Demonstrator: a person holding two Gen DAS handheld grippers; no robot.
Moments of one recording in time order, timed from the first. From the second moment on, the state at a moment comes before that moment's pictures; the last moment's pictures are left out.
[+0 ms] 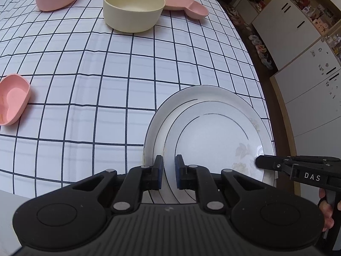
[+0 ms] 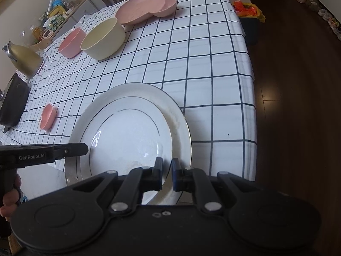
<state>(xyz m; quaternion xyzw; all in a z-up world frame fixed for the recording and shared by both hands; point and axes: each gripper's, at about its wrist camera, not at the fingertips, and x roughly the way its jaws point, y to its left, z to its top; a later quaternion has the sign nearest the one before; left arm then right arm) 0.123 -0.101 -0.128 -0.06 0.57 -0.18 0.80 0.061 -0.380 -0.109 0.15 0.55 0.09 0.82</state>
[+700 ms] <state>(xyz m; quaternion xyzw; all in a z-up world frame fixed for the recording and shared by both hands) 0.117 -0.100 -0.096 -0.04 0.53 -0.18 0.82 0.071 -0.368 -0.078 0.10 0.52 0.10 0.84</state>
